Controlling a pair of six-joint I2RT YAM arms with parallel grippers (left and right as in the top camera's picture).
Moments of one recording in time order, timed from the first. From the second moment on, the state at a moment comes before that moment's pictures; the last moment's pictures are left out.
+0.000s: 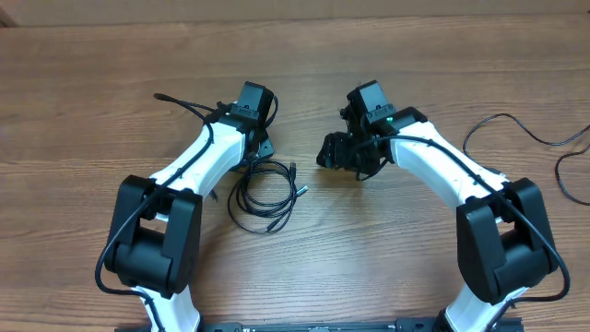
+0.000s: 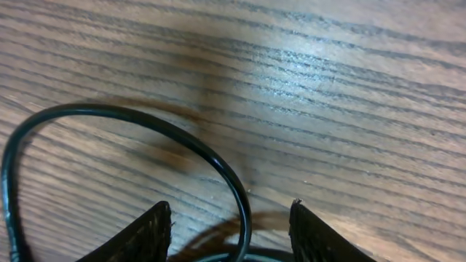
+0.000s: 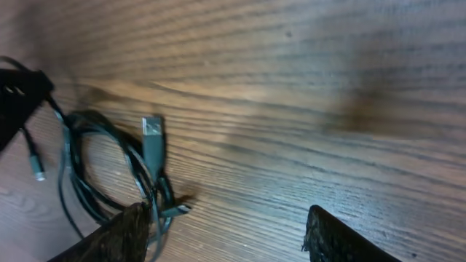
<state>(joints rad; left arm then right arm) -0.34 1.93 1.28 -0.67 -0.17 -0.71 0.40 1.86 1.27 -0.68 -0.34 0.47</state>
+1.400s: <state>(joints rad) -0.19 1.92 1.74 -1.21 0.60 -0.35 0.40 1.86 1.18 -0.59 -0.54 0.49</state>
